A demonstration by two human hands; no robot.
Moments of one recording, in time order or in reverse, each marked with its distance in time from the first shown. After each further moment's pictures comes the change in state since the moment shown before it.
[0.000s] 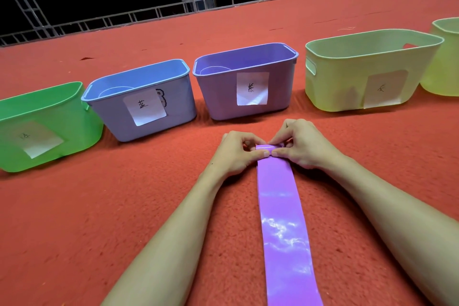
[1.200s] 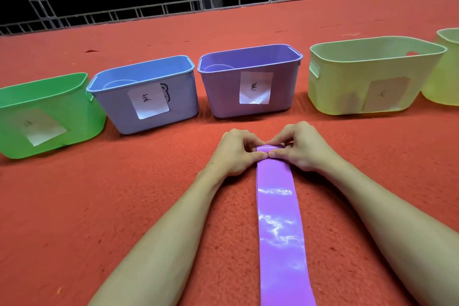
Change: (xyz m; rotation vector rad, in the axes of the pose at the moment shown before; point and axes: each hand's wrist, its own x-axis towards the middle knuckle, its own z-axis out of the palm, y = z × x) left_hand -0.011 0.014 0.000 0.154 0.108 0.057; right_hand 0.000 0.008 0.008 0.117 0.012 0.081
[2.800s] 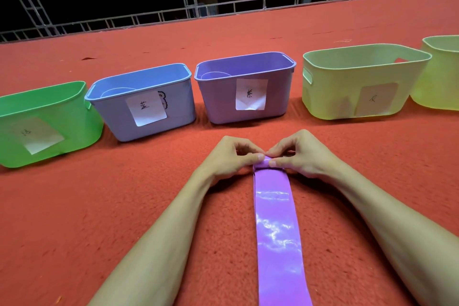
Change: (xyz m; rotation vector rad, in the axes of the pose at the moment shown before) left_hand -0.005 0.004 -0.011 -0.326 -0.156 -0.072; right_hand -0.018 -0.011 -0.014 0.298 -0.135 0.039
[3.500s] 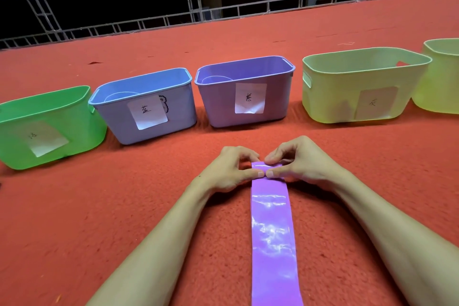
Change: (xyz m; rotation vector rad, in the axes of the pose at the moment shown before) left_hand -0.005 -0.004 0.003 0.279 -0.066 0.042; right_hand -0.009 -0.003 0.000 0.173 -0.030 0.048
